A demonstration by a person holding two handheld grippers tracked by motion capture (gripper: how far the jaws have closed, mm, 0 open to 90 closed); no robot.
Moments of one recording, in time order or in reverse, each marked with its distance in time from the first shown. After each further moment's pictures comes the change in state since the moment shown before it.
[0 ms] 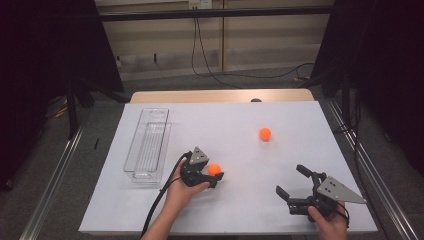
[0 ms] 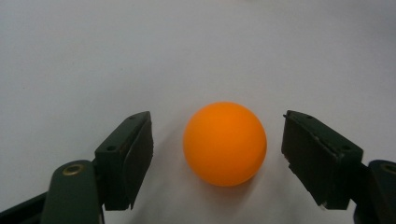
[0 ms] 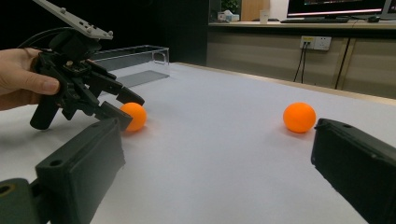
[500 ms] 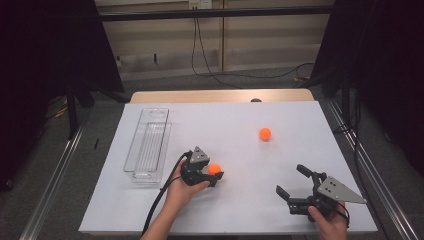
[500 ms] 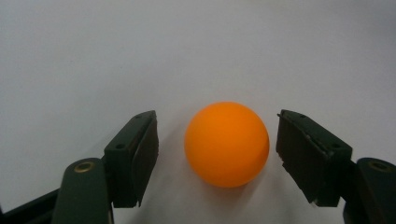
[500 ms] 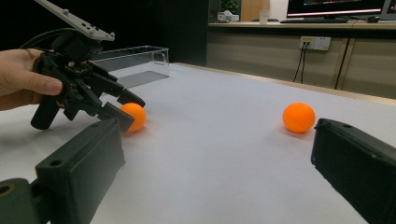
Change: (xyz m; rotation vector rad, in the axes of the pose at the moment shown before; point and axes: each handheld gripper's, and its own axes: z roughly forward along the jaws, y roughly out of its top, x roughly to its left) left arm 0.002 0.001 0.001 0.010 -0.001 0.004; right arm 0.000 0.000 0.000 -0.003 0.000 0.004
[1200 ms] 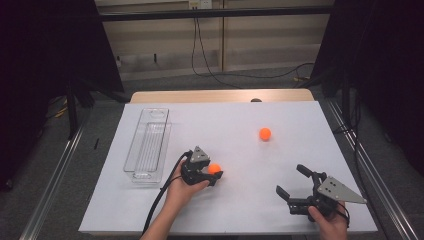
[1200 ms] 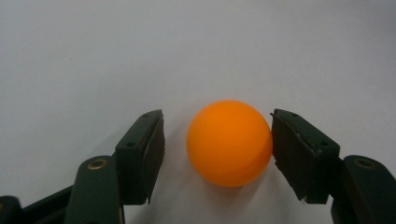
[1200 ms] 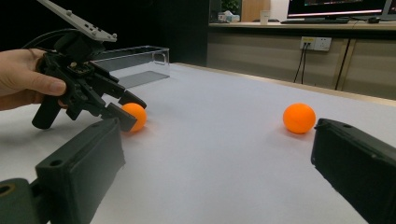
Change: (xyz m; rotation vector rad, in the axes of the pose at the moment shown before) left arm 0.001 0.000 0.001 0.011 -0.005 -0.008; right arm 0.000 0.000 0.000 0.001 0.003 -0.005
